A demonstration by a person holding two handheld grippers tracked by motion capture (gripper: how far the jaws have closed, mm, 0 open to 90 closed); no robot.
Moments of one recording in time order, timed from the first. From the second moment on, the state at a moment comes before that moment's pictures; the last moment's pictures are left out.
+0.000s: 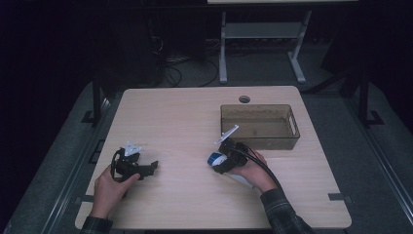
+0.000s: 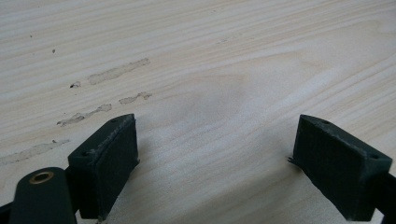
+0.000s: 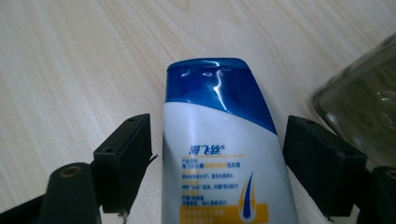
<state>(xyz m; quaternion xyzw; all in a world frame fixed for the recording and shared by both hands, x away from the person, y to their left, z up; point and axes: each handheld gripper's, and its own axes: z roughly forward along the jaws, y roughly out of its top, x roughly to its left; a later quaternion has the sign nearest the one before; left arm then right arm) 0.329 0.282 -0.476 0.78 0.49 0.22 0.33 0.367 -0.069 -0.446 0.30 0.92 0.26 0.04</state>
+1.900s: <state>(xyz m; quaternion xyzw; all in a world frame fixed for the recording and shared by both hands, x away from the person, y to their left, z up) 0.329 0.282 -0.476 0.78 0.49 0.22 0.33 0.341 -0.113 -0.396 0.33 0.86 0.38 0.08</state>
